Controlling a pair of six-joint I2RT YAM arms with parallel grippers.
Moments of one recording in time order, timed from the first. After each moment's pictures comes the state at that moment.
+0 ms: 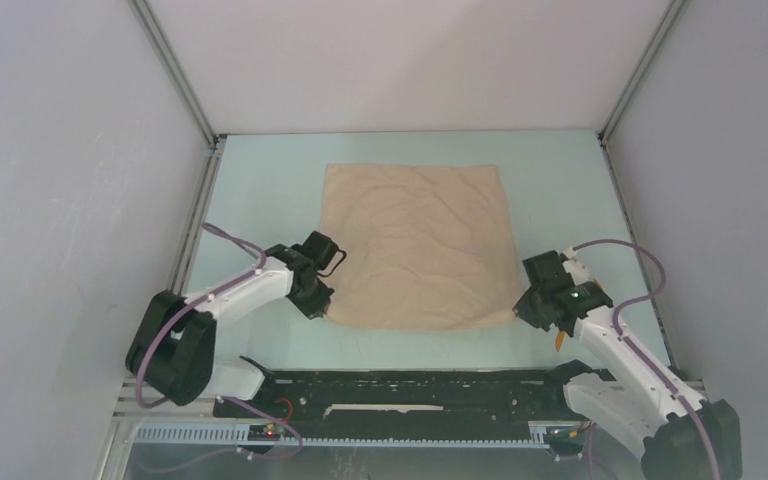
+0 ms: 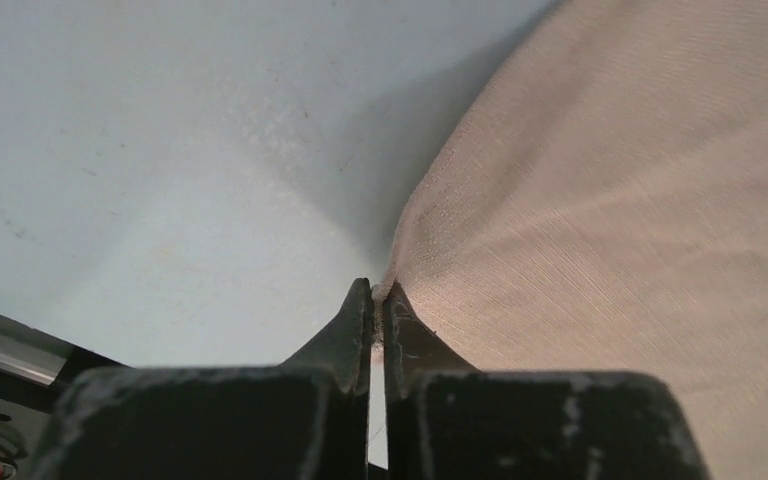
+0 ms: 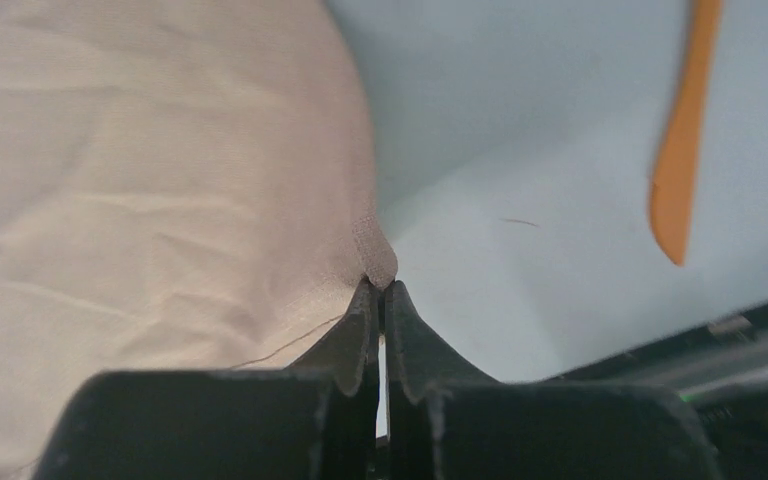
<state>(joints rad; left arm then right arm) -0.51 1.40 0.75 -0.81 -0.18 -1.34 0.36 0.91 0.56 -0.85 0.26 1.04</state>
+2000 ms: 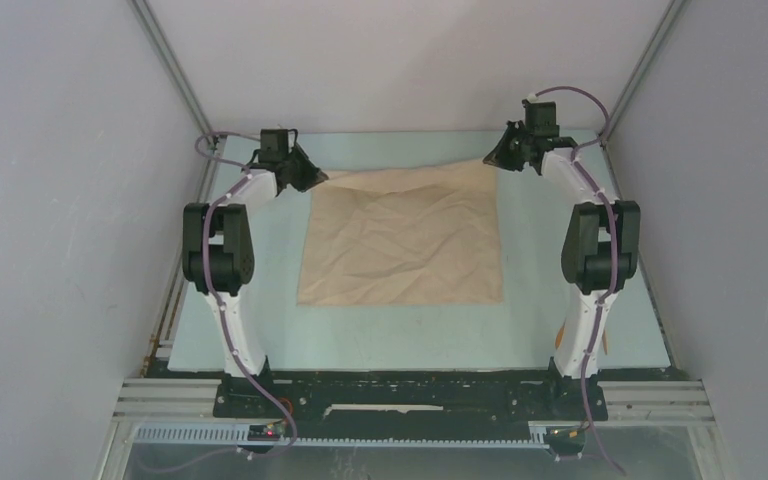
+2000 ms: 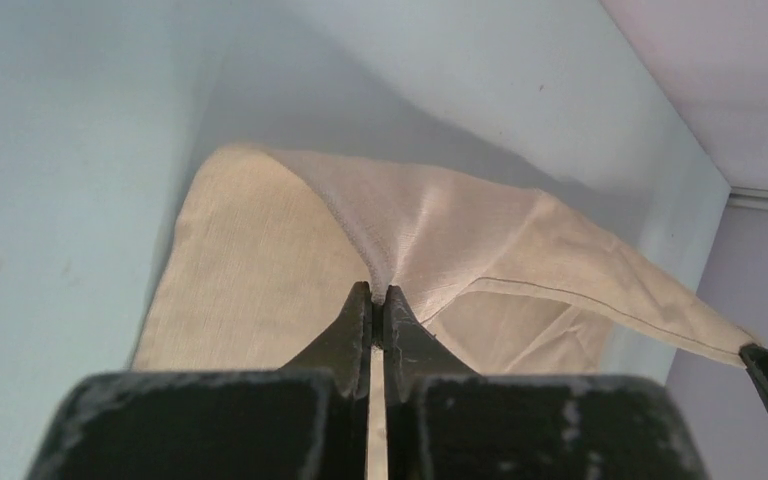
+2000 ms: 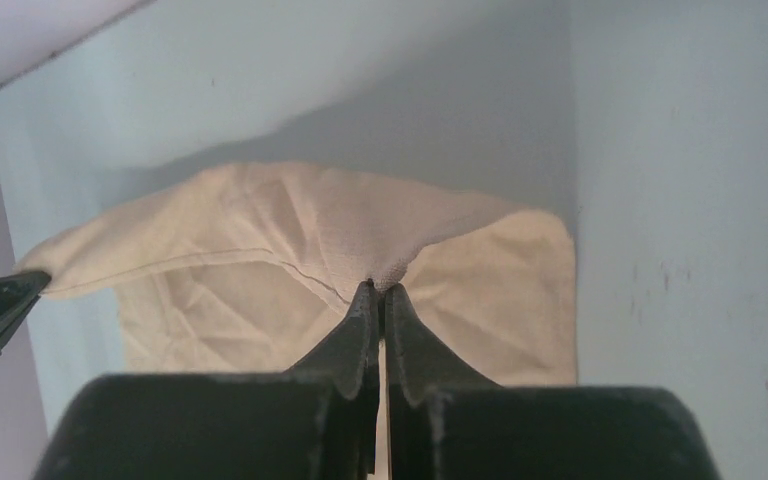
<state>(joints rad) -0.06 2.07 1.55 -0.19 0.26 -0.76 0.06 2.08 1.75 -0.36 -0.26 0.50</state>
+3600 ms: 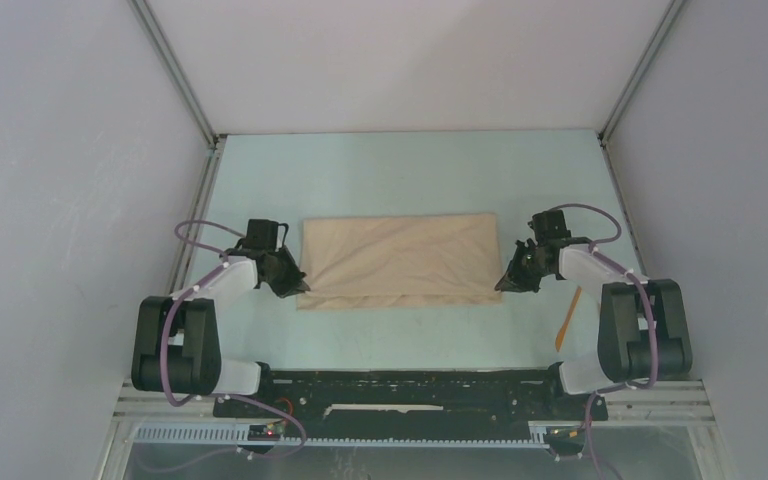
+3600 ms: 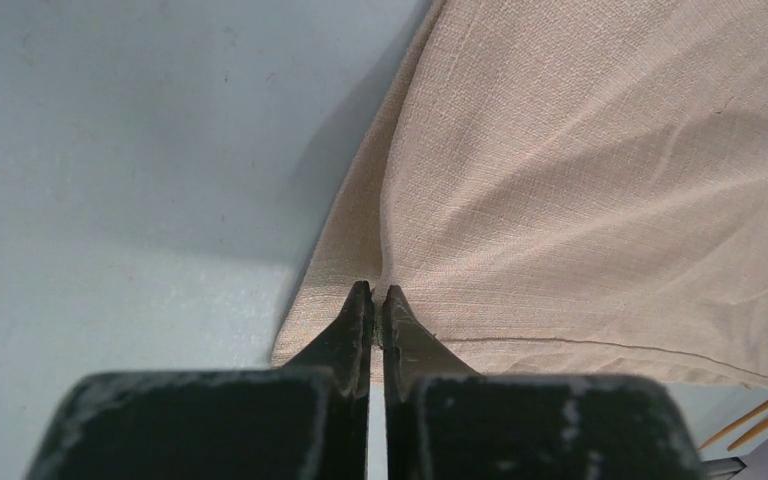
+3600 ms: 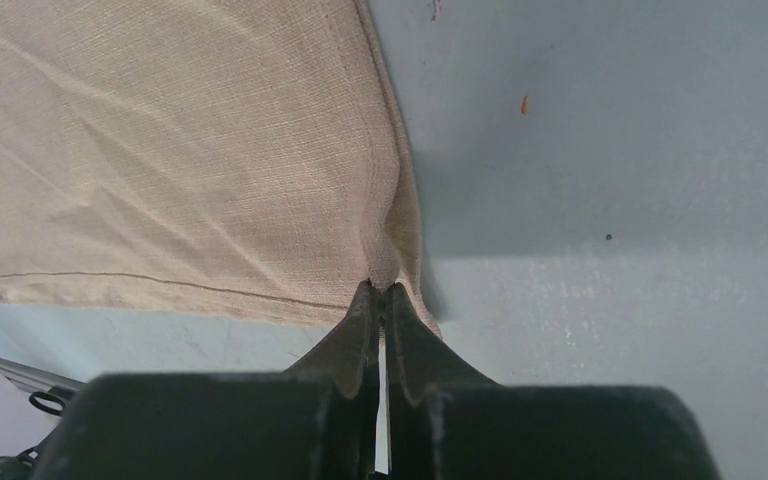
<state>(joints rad) -0.06 1.37 0.66 -0.44 0.15 -0.67 0.06 1.46 0.74 -0.47 -0.30 0.51</state>
